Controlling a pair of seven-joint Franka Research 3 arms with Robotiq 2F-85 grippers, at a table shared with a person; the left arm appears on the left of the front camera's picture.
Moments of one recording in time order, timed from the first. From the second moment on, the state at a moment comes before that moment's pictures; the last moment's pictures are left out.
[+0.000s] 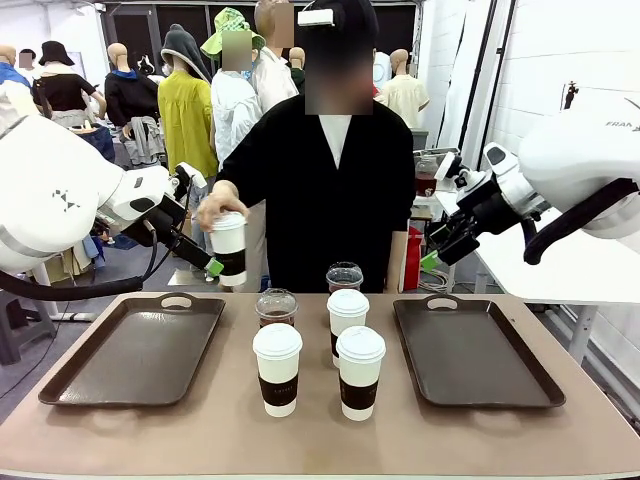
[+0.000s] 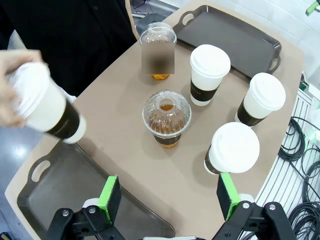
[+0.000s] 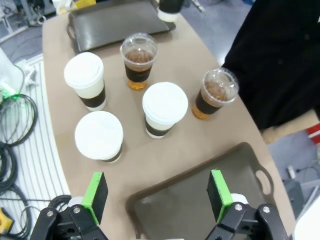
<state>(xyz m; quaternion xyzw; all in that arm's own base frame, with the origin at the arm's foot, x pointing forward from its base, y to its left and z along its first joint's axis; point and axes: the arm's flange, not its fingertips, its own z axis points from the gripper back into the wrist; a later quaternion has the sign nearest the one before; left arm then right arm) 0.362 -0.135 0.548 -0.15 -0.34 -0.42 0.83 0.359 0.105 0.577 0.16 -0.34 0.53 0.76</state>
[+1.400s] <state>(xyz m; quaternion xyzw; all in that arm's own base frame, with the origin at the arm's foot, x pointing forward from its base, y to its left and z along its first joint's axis) 0.362 -0.135 0.548 -0.15 -0.34 -0.42 0.83 0.504 0.019 0.539 0.14 -0.23 0.60 0.76</state>
